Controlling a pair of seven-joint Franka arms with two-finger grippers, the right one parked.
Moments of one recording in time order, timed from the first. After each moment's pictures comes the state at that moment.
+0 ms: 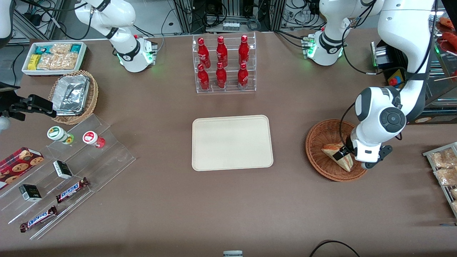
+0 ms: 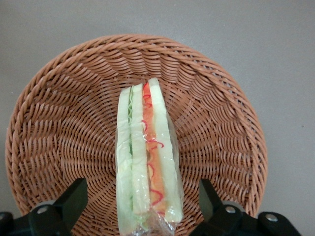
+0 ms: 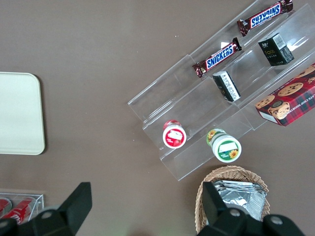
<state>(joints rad) -0.07 0.32 -0.03 -2.06 0.06 2.35 -0.76</state>
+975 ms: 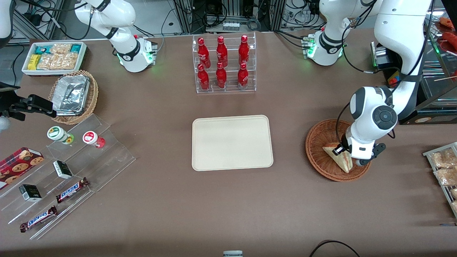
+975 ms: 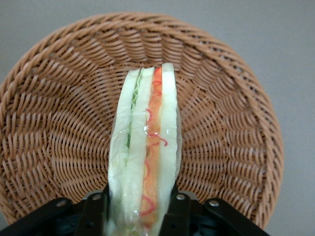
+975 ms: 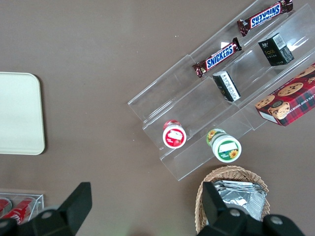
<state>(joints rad) -0.07 0.33 -0.03 -2.10 0.06 2.41 -0.76</state>
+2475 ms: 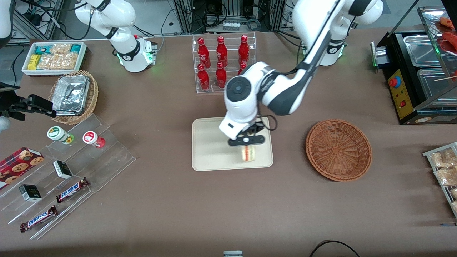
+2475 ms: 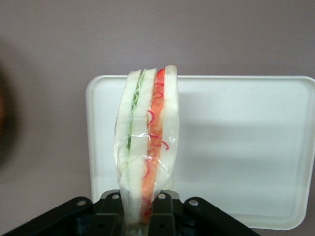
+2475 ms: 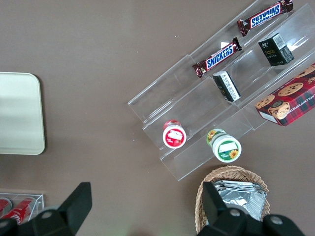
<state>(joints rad) -0.72 0.62 -0.05 -1.38 0.09 1.94 -0.83</state>
